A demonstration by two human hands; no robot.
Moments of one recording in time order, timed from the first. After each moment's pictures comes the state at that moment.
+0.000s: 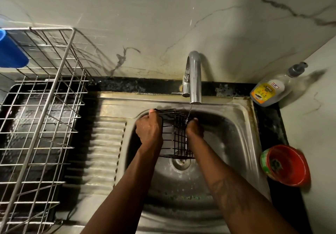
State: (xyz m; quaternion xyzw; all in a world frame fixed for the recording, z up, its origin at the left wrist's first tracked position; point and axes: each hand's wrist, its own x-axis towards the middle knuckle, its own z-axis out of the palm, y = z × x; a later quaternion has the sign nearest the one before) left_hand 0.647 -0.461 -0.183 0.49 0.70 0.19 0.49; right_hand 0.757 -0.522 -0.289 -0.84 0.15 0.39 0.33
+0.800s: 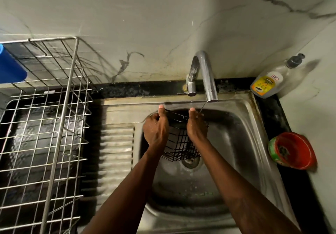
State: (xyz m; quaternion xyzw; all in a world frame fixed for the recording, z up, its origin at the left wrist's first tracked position) left_hand 0.623 -0.444 -0.183 0.63 0.59 0.18 0.47; right_hand 0.715 -0.530 -0.206 -0.88 -0.07 0.28 0.39
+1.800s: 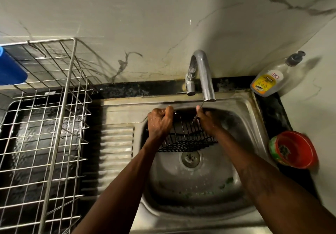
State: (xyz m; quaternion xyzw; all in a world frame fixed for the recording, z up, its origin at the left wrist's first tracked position) left_hand 0.632 -0.434 -0.184 0.73 0.41 0.20 0.51; right_hand 0.782 -0.559 -0.234 -0.86 -0.16 0.35 0.34
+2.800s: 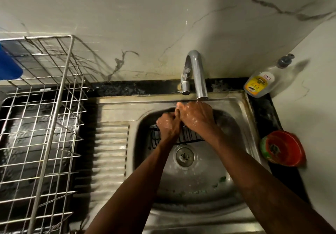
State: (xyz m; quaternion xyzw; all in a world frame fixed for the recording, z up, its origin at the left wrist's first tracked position) left_hand 0.667 -0.475 -0.200 0.73 0.48 0.14 0.47; right_hand 0.745 -0.529 -0.145 -0.90 -0.43 0.06 0.05
